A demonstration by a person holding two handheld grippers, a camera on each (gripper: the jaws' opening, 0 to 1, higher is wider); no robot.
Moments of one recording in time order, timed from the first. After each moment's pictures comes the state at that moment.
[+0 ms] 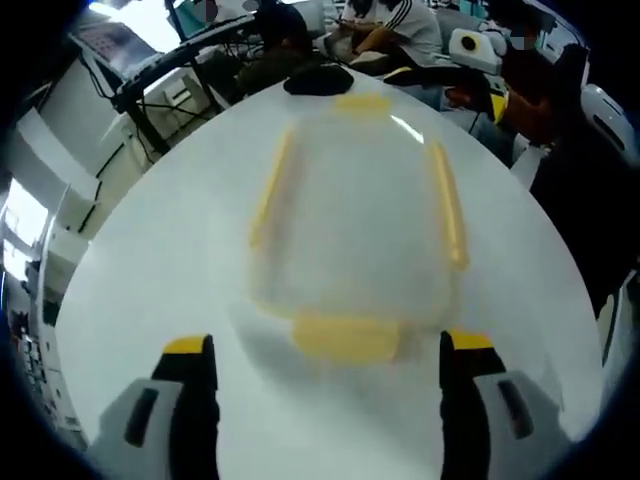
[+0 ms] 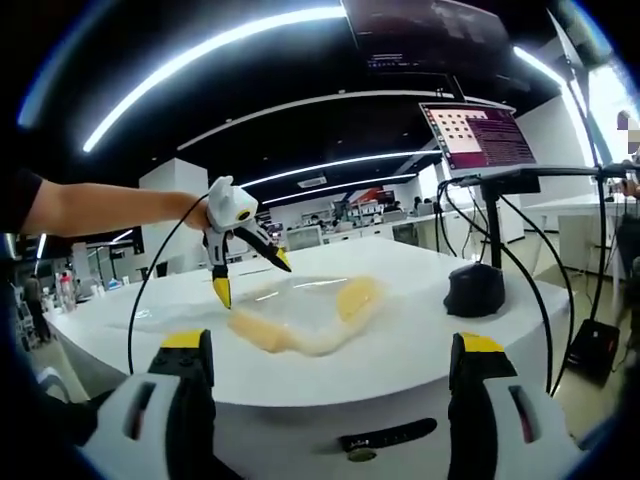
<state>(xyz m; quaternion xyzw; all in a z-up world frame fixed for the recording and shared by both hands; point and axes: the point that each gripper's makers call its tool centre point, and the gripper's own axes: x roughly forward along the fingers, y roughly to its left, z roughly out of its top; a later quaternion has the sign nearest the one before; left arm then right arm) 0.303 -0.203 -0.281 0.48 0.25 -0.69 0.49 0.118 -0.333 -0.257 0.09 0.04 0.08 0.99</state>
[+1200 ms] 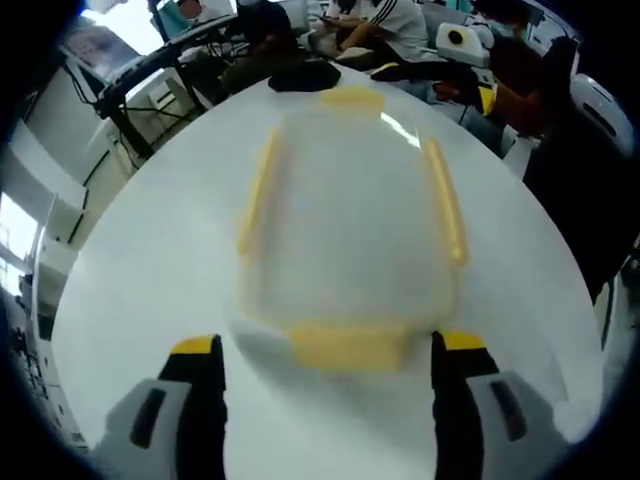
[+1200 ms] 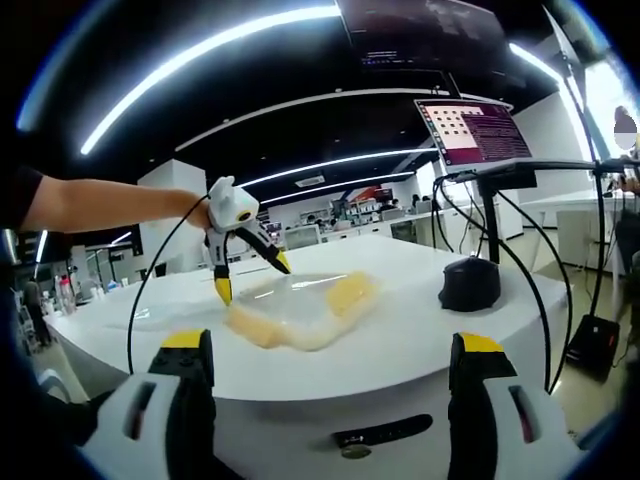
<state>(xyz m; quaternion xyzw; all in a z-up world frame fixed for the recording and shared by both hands) 0.301 -0.209 -0.288 0.49 0.25 -0.70 0.45 0.114 -0.340 -0.261 0.10 0.04 0.08 0.99</state>
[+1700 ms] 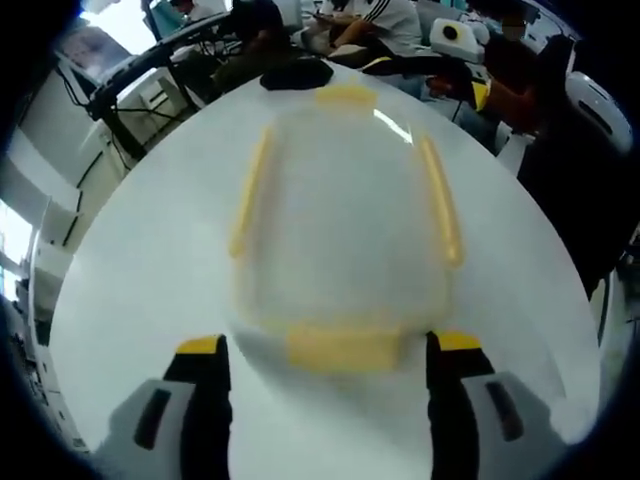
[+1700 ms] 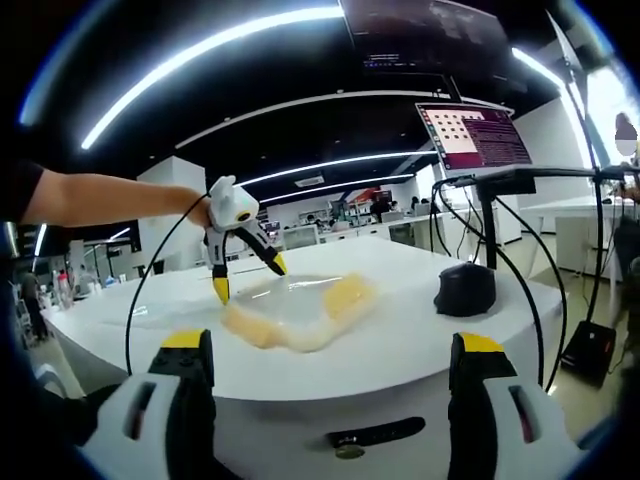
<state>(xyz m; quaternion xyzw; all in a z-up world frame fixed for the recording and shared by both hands) 0.304 -0.209 -0.289 0.50 0.26 -0.70 0.44 0.115 -0.344 -0.259 0.09 0.04 0.08 0.99</state>
